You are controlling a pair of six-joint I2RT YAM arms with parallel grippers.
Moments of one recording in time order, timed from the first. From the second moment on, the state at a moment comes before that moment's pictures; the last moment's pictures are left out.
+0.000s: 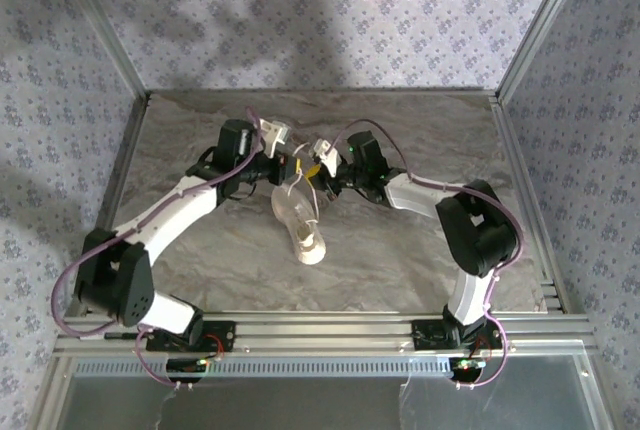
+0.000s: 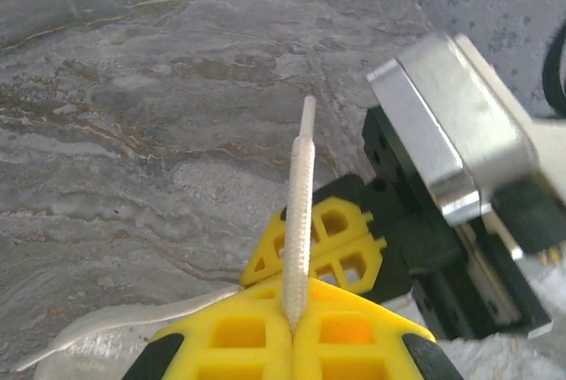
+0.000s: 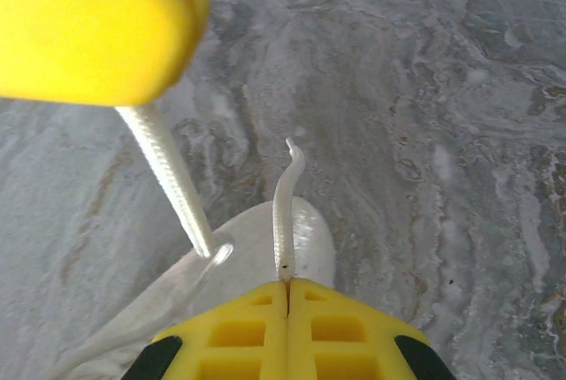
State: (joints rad) left arm -0.46 1.46 1.05 -0.20 0.45 -0.23; right arm 0.57 1.81 1.06 0.23 -0.58 -0.25
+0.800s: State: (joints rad) left arm -0.39 1.75 1.35 -0.45 0.48 0.01; right arm 0.53 1.94 1.12 0.22 -0.70 -0.29
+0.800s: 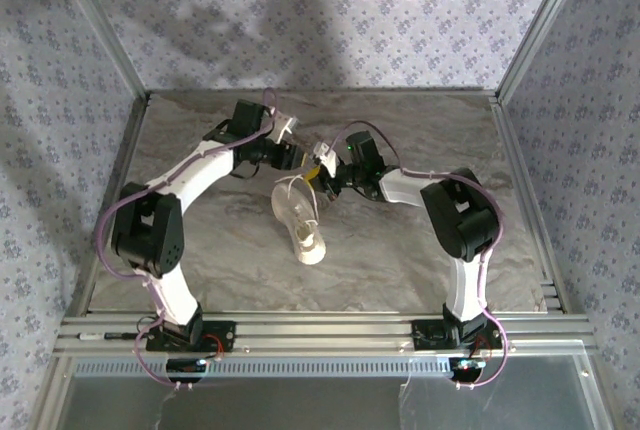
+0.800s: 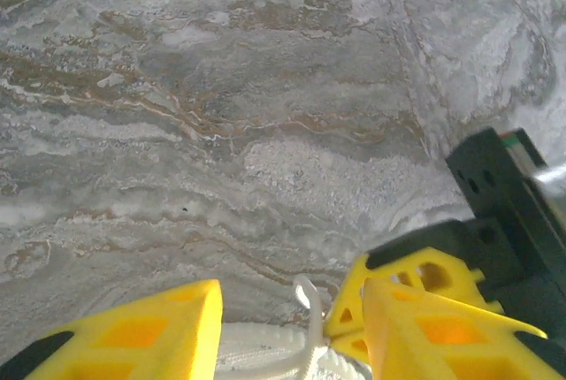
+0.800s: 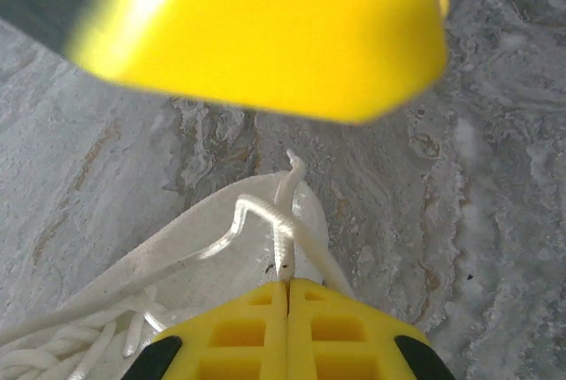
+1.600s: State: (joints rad) left arm -0.38 1.59 0.99 -0.10 0.40 0.88; right arm 0.53 1.95 1.21 0.07 -0.72 -0.34
